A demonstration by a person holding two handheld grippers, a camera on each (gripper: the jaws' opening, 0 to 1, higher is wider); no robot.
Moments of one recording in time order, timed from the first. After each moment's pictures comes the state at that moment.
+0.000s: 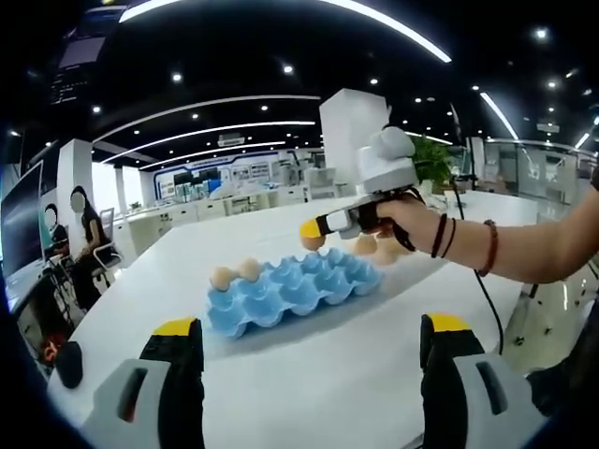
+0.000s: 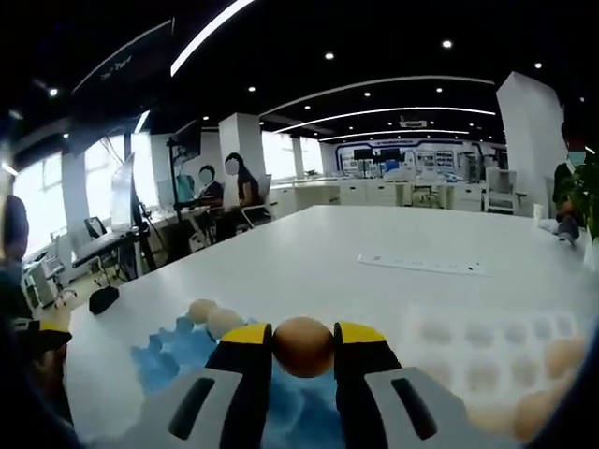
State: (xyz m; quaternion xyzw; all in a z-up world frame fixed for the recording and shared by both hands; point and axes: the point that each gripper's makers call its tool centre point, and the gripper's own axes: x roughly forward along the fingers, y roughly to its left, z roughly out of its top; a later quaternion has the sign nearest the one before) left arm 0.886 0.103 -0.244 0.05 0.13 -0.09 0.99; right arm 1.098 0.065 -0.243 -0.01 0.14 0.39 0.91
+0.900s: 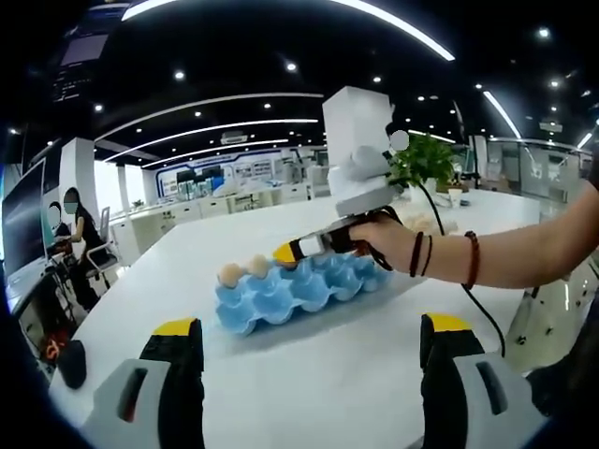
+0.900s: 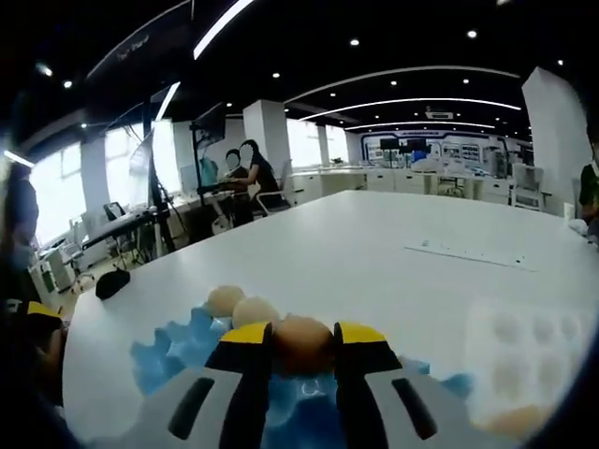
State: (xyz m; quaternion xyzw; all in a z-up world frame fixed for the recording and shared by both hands) left arm 0.896 0.114 -0.241 0.05 0.13 -0.08 0.99; right arm 1.104 0.121 -0.274 -0.03 0.17 0.44 0.88
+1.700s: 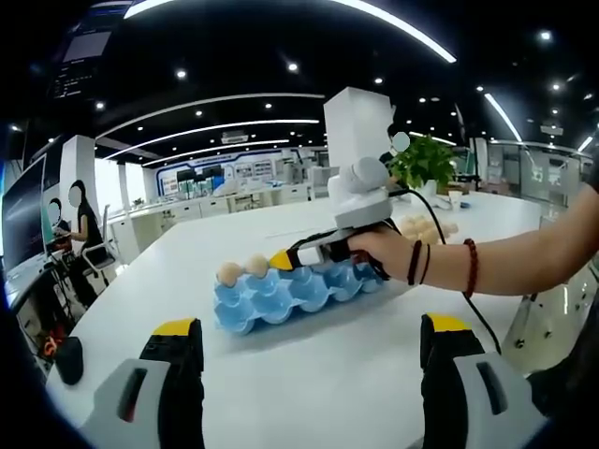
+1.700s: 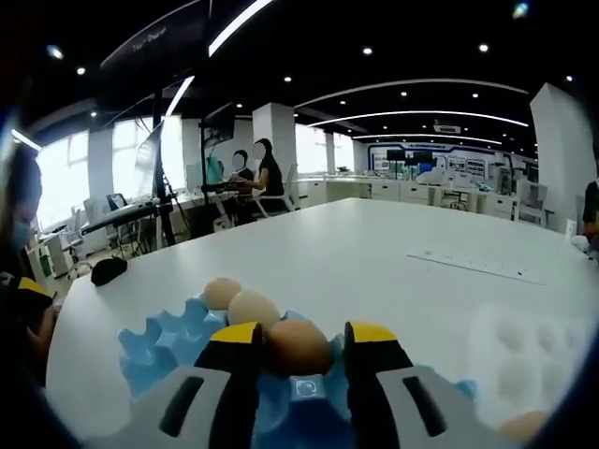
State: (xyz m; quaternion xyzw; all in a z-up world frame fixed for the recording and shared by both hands) left arm 0.895 0.114 -0.243 0.04 0.13 -0.08 0.99; right arm 1.106 0.124 -0.278 -0.05 0.13 0.45 0.88
